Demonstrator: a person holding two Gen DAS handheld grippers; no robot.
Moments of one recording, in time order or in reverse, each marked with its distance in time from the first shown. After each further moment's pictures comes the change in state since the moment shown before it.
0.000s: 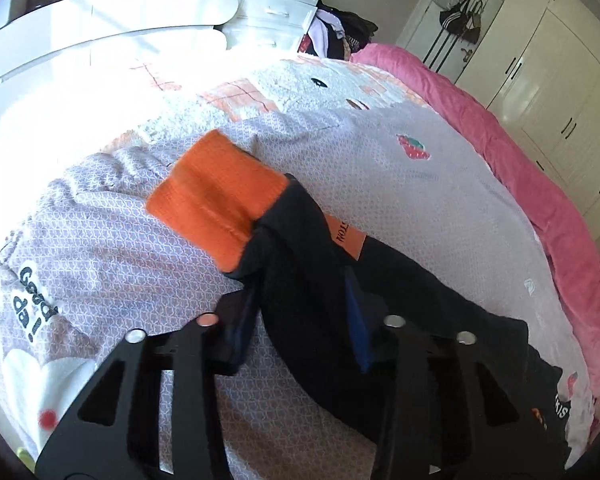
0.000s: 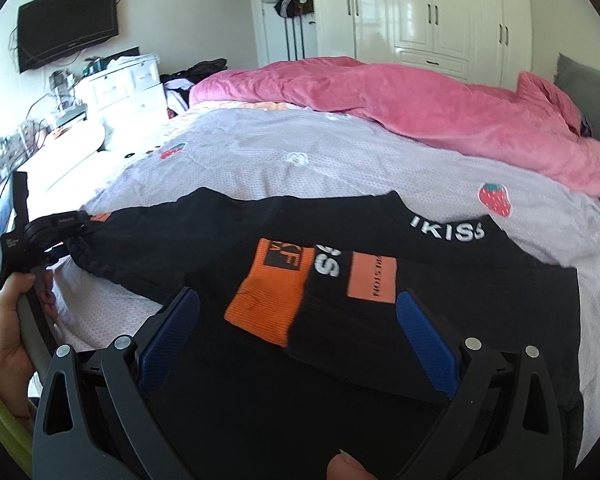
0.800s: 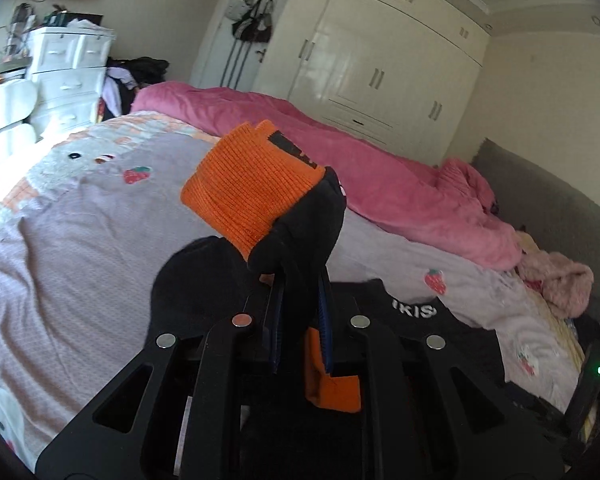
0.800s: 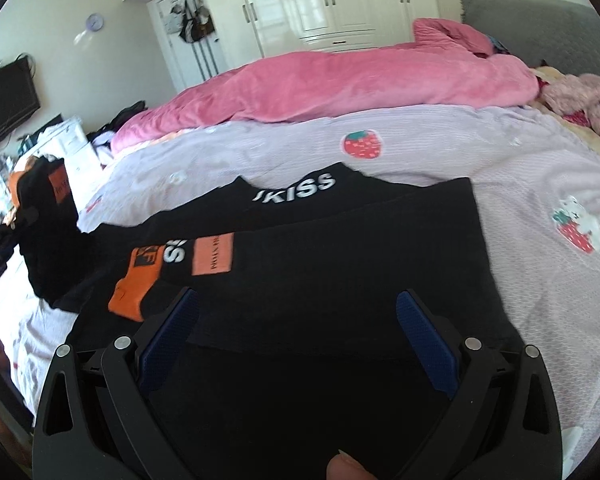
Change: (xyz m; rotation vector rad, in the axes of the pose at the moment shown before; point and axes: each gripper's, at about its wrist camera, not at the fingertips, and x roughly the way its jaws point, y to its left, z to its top) left arm -0.111 -0.167 -0.100 0.485 -0.070 -0.566; right arm -0.045 -0.123 -0.045 0.307 -0.042 -0.134
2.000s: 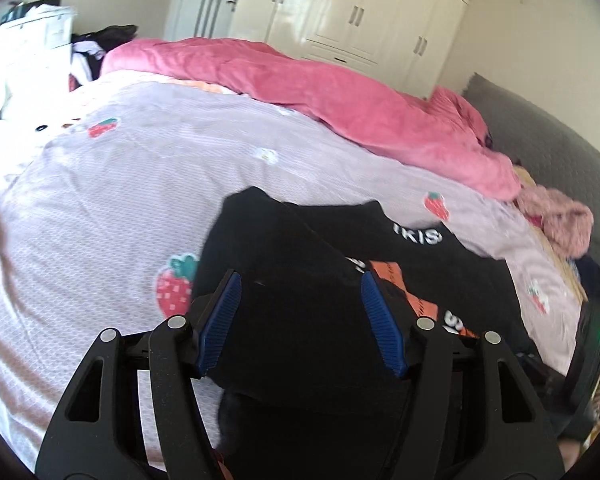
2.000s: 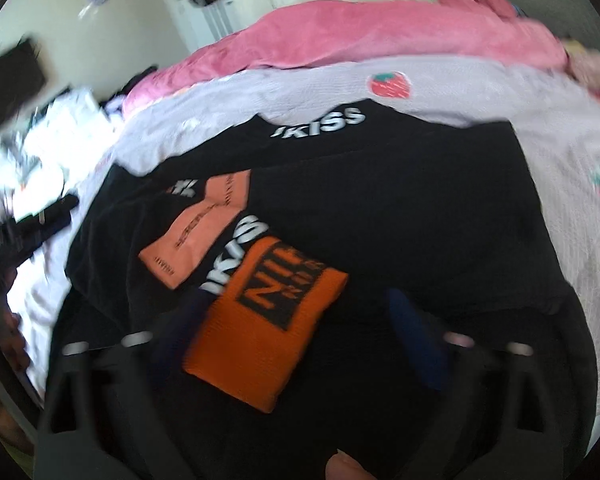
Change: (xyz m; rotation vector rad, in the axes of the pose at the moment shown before) left arm 0.038 0.016 -0.026 0.063 0.199 -0.006; right arm 0.029 0.024 -0.028 -0.081 0.155 0.060
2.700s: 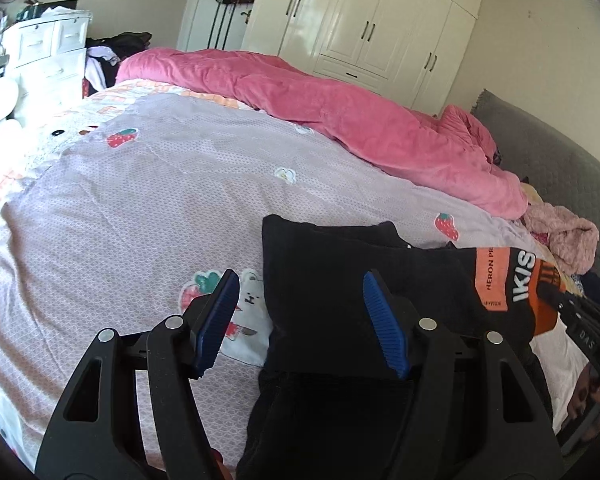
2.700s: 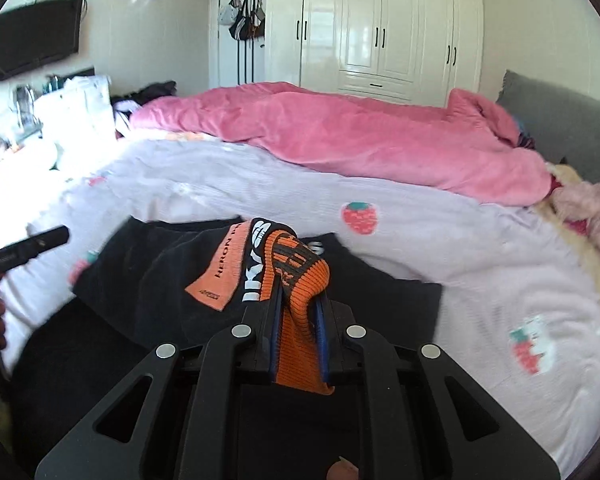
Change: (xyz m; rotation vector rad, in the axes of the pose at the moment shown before) left arm -0.008 0.008 0.007 -0.009 -0.042 0.024; right arm -0.059 -0.019 0.063 -0.232 -0.220 -0.141
